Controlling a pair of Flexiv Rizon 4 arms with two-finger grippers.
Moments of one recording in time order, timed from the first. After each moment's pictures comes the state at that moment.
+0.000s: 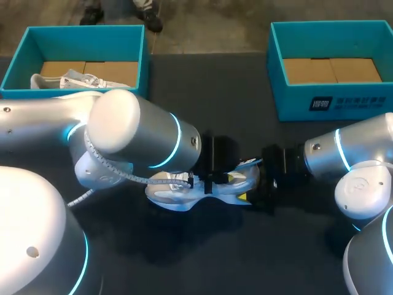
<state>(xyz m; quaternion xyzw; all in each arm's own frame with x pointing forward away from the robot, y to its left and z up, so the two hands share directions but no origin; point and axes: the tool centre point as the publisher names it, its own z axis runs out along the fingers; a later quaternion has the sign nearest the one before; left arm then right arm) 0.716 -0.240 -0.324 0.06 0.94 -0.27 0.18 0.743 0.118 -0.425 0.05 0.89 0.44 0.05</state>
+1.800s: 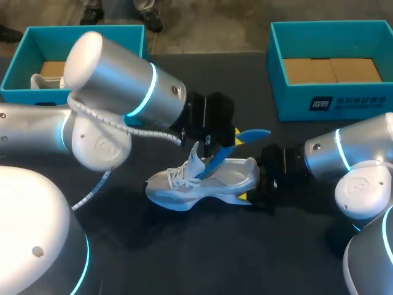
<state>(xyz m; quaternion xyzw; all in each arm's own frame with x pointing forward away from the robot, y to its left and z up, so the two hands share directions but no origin) 0.738 -0.263 -0.247 0.09 0.91 -0.39 0.08 0.743 0.118 -0.425 0.05 0.89 0.44 0.05</state>
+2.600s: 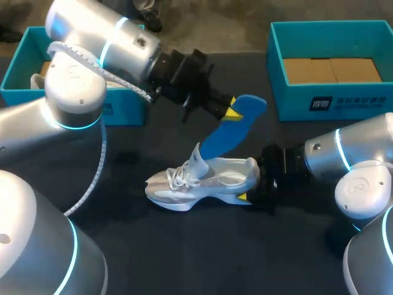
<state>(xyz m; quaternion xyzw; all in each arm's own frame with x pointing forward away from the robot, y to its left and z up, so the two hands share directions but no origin) 0.720 -0.256 -0.148 0.22 0.80 -0.56 -0.04 0.743 0.118 -0.425 0.05 0.89 0.44 0.05</state>
